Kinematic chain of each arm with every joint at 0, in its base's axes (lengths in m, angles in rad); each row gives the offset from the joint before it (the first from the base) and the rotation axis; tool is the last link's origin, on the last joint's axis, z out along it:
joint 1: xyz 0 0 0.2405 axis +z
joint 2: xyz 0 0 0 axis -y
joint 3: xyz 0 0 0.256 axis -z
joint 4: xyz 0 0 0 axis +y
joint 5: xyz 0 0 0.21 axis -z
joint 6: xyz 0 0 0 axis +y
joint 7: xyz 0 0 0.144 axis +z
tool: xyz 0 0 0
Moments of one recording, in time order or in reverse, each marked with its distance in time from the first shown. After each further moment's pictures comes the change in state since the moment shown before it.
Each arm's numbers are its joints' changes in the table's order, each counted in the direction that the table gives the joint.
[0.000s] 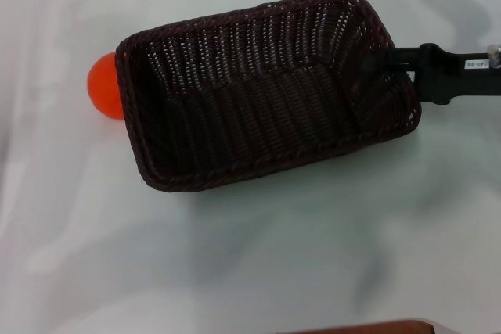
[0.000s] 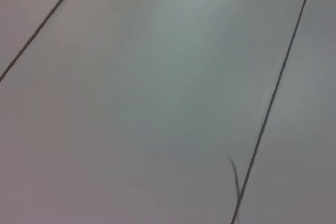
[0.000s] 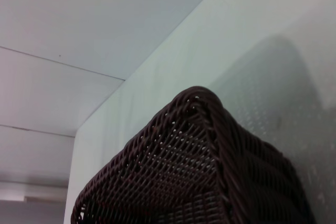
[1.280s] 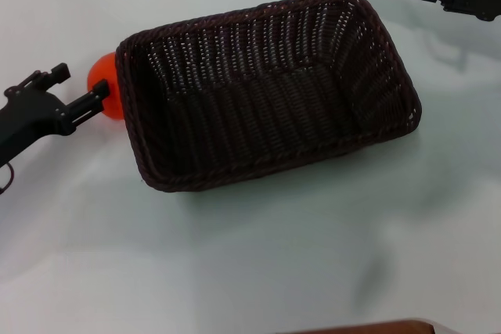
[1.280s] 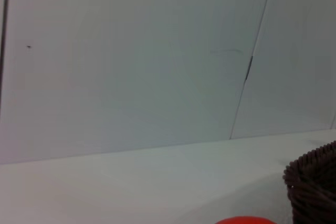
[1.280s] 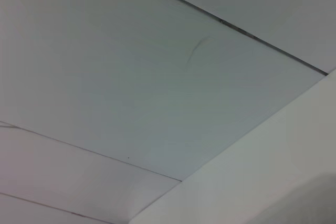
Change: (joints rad) left arm -0.047 -0.117 -0.445 -0.145 -0.497 0.452 -0.179; right arm -0.016 0.074 -0.032 0.002 -0.264 -0.002 -0.064
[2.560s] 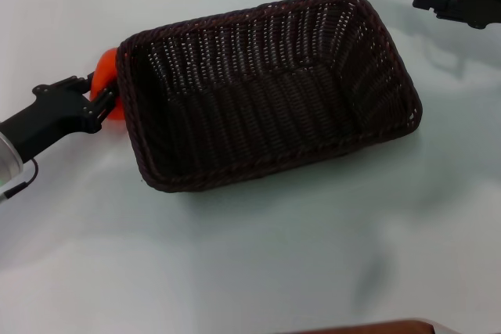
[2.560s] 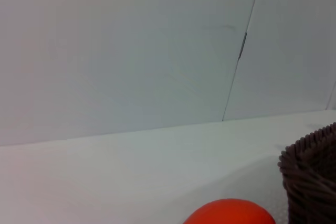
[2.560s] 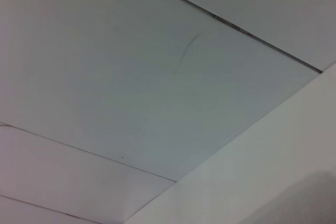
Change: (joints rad) left arm -0.042 0.027 -0.062 -0.005 0.004 0.091 -0.023; right arm -0.004 -0.015 -0.005 0.029 0.000 -0.032 -0.046
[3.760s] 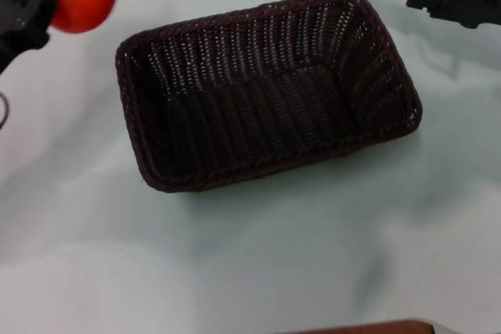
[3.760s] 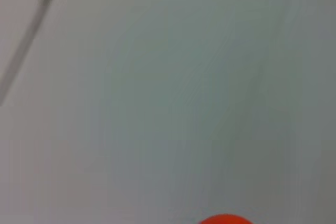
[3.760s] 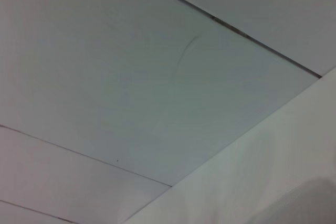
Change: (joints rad) left arm 0.016 0.054 0.308 -0.115 0.000 -0.378 -0.154; right arm 0.007 -0.020 -0.002 0.002 -0.002 -0.037 -0.030
